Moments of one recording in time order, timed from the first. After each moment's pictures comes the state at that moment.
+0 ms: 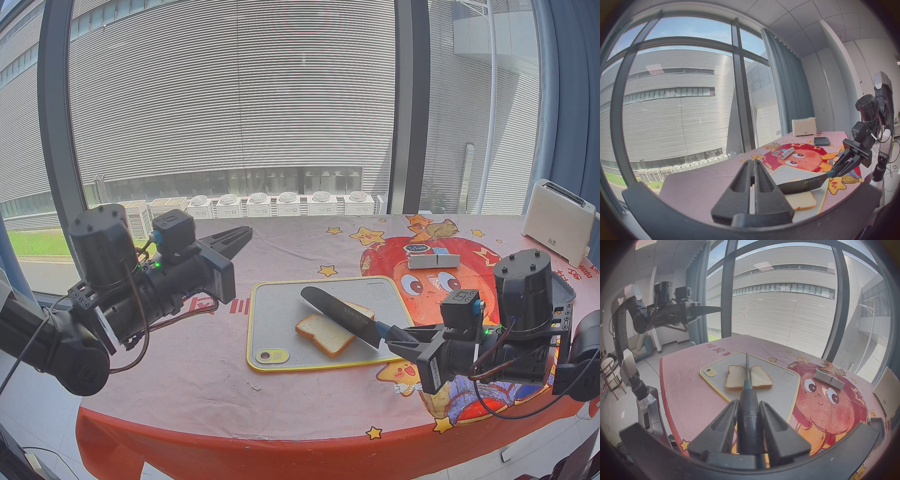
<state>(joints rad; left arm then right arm) -0.46 1.75 -0.69 -1.08 -0.17 0.11 0.71 1.59 -0.64 -0.40 -0.07 -0.03</state>
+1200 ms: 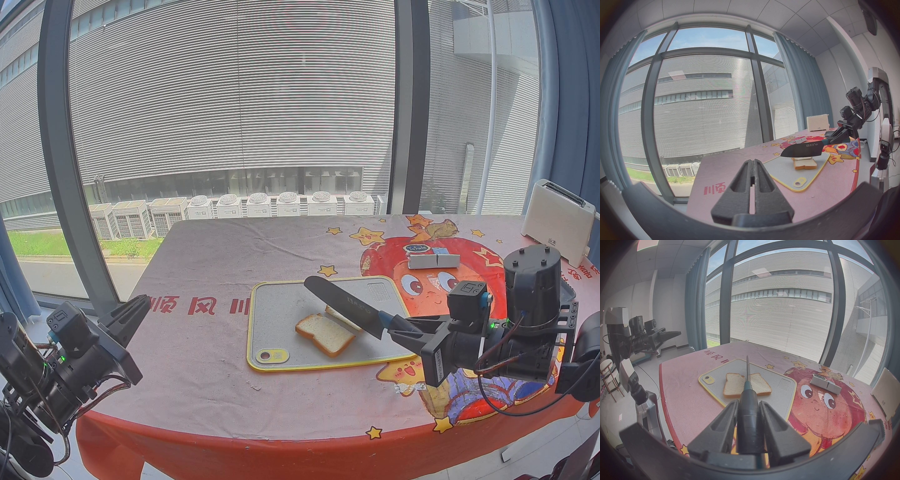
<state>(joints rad) -0.32 1.50 -0.02 -1.51 -0.09 0.11 0.70 1.57 -0.63 -0.47 -0.07 -0.03</state>
